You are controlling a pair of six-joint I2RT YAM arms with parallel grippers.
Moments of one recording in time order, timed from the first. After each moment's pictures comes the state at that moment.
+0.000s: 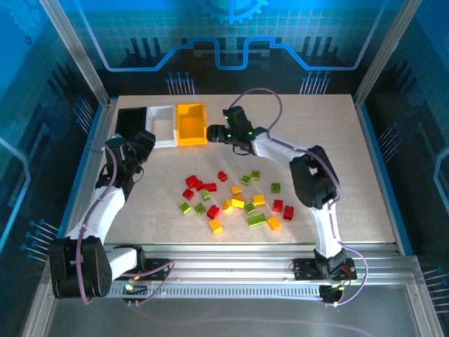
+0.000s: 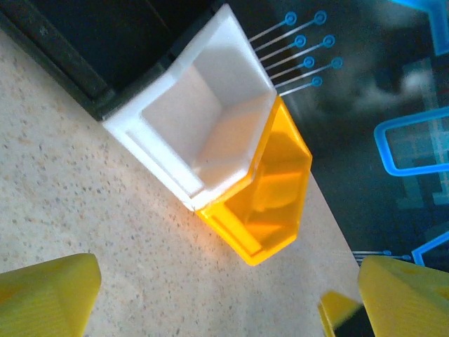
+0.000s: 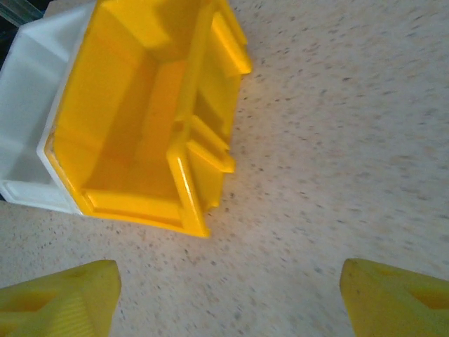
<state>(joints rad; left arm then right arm) 0.11 1.15 0.67 -0.01 0.14 -1.03 0.59 2.16 1.67 -0.20 -0.04 0.53</state>
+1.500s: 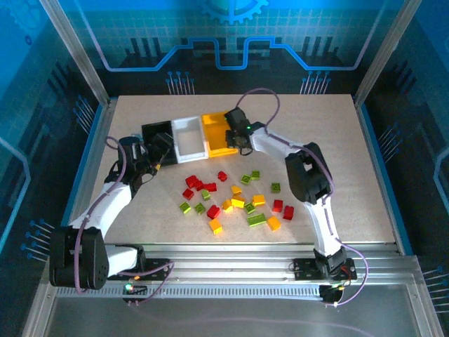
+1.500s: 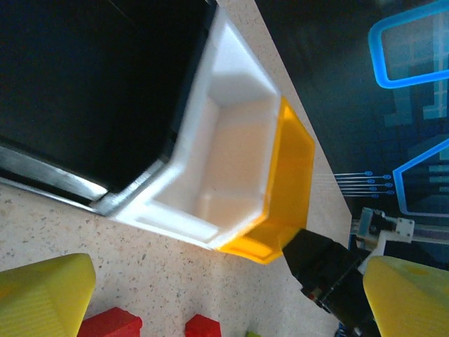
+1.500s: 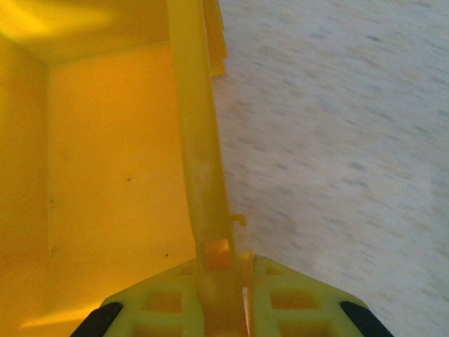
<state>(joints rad) 0.00 1.22 0.69 -0.01 0.28 -1.06 0.54 2.20 1.74 -0.51 0.19 0.48</state>
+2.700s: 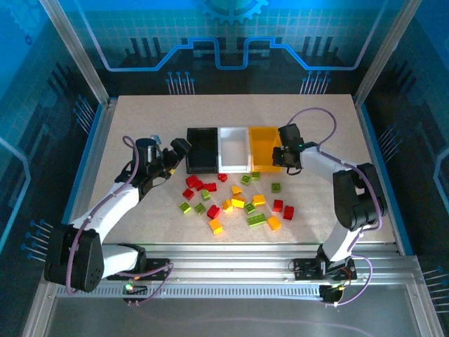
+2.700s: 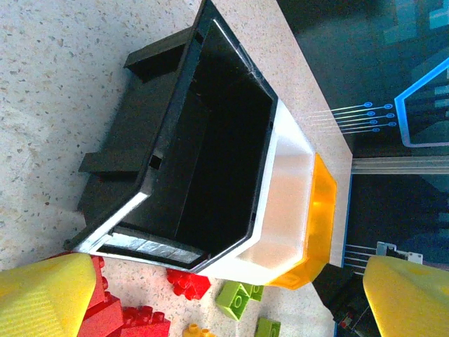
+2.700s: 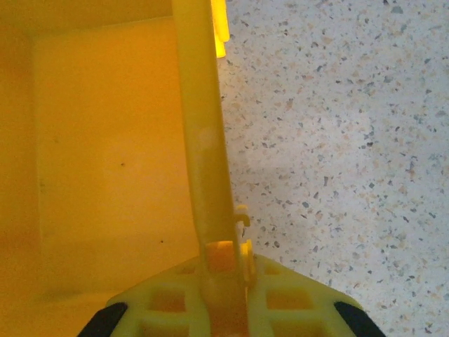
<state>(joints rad) -0.17 1.22 0.69 -0.04 0.27 -1.06 0.29 1.72 1.08 -0.39 0.10 0.39</state>
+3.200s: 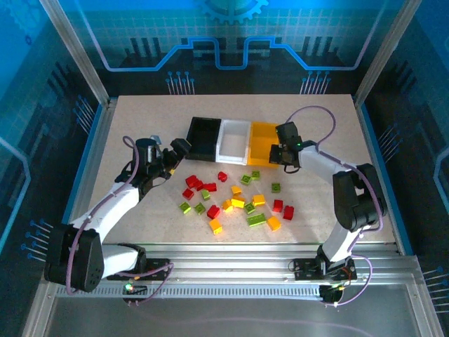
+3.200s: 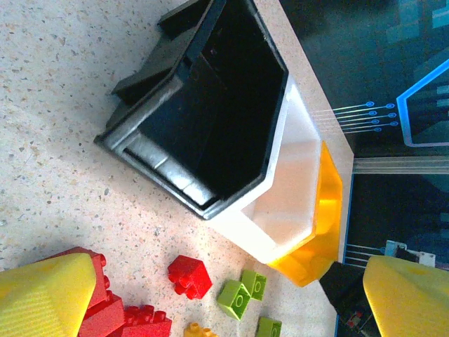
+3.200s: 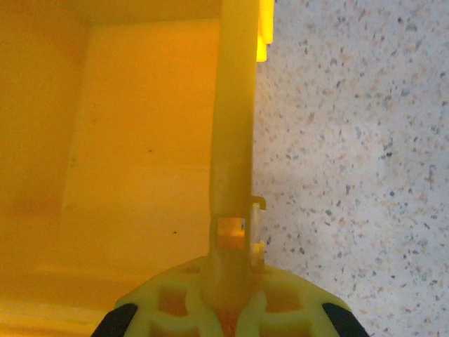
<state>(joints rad) -0.17 1.22 0.69 -0.04 0.27 -1.06 0.31 1.72 1.11 -0.39 0.10 0.43</state>
